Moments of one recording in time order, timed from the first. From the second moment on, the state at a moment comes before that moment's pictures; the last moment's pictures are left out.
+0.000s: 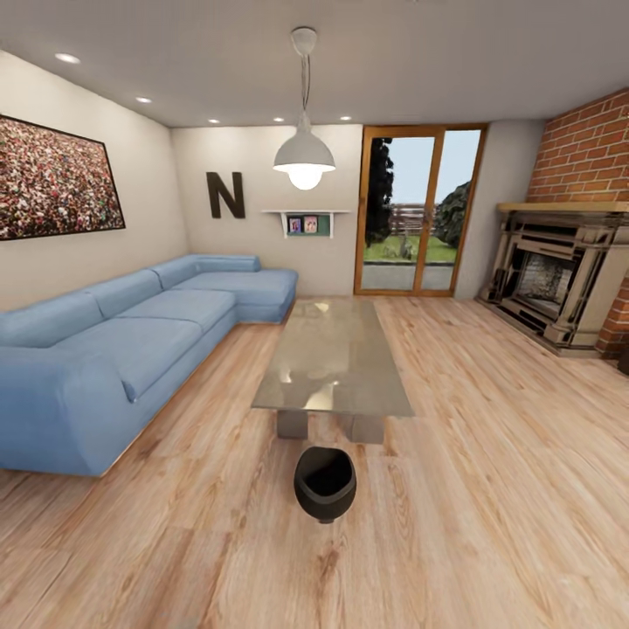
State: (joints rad) left arm -0.48 0.06 0.04 0.05 0.30 0.14 0.03; right arm -0.40 -0.12 0.86 0.02 -0.88 0.23 -0.01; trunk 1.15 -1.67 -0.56
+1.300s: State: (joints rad) left arm -0.45 0.06 0.05 0.05 0.38 0.09 0.03; right arm -0.33 -0.12 0.86 0.01 -0.84 0.17 0.05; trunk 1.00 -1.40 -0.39
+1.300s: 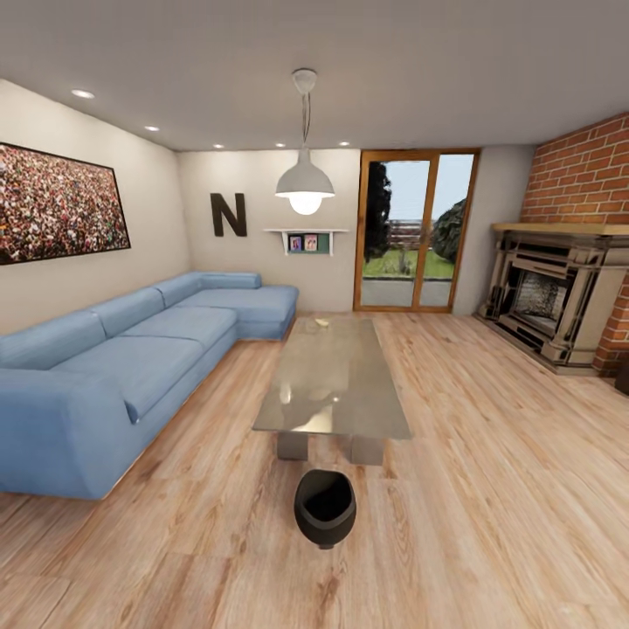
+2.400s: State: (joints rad) left arm -0.45 0.06 0.05 0.05 0.38 0.09 0.03; right arm -0.33 -0.12 0.86 0.01 -0.83 0.17 0.05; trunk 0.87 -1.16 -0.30
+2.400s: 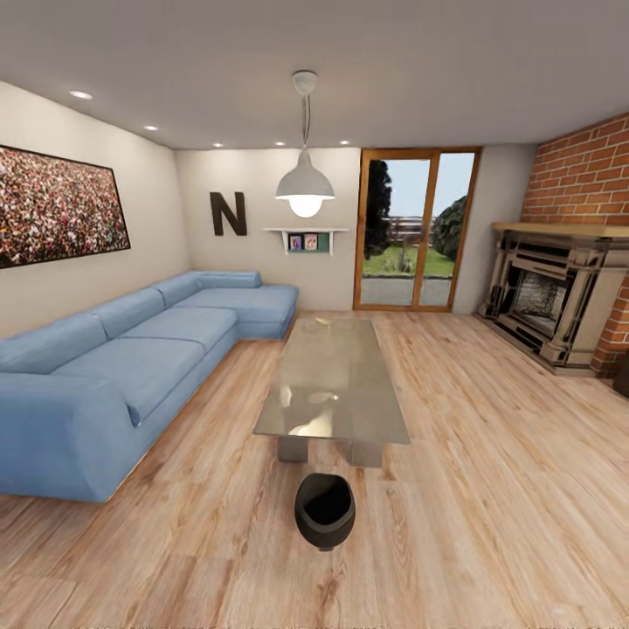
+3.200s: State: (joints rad) left arm -0.45 0.06 0.05 0.05 0.38 0.09 0.03; right arm -0.33 -0.12 0.86 0.01 -0.84 0.17 0.03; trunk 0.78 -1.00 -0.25
